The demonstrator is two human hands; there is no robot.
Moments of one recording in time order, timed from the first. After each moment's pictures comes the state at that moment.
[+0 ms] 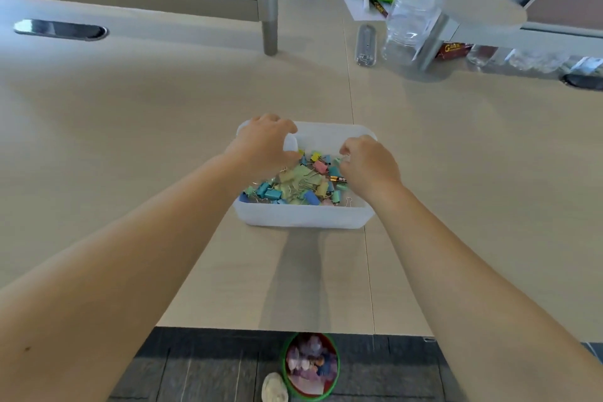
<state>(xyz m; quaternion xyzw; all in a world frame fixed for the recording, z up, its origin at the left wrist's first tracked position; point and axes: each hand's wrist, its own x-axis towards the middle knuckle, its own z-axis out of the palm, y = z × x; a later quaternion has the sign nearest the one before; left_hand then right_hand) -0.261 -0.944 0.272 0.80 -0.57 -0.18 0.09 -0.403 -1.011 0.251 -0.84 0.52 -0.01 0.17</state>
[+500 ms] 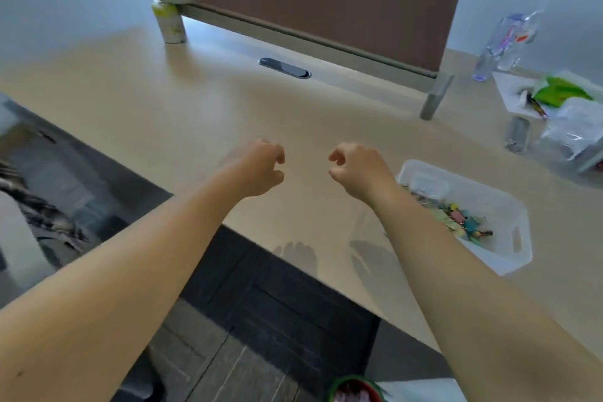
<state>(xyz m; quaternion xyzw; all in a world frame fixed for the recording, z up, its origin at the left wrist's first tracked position) -0.163 -0.692 0.329 0.92 -0.37 -0.12 0.09 -0.254 -0.830 0.322 -0.94 0.25 -0.03 0.22</state>
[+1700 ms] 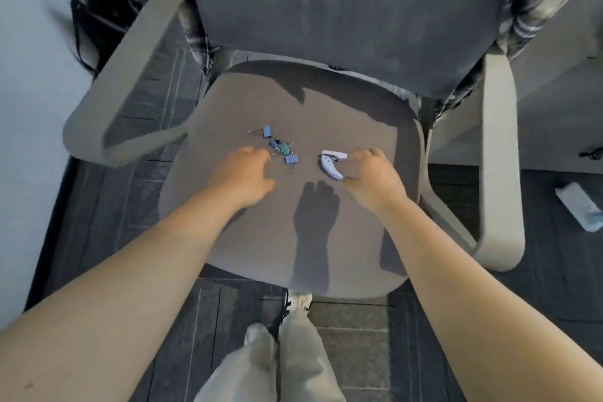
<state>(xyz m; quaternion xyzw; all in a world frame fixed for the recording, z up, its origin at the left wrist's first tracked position) -0.051 -0.044 0.062 0.90 0.26 -0.26 0.24 0.036 -0.211 0.053 -0.93 -0.16 0.30 0.14</state>
